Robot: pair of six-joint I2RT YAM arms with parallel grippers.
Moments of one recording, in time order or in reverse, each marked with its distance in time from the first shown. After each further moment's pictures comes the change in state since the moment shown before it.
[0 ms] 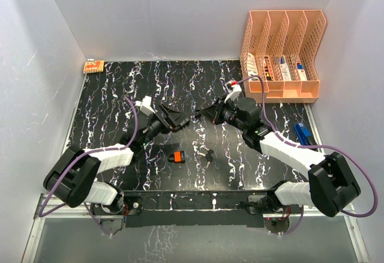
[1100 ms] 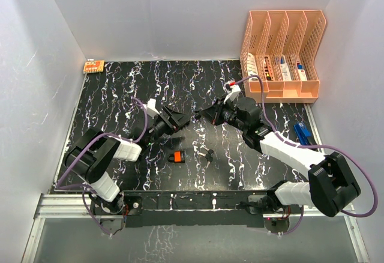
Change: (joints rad) left arm -0.002 0.256 0.018 0.212 0.008 -0.065; right arm -0.001 0.000 0.000 -0.006 -0.024 -0.036
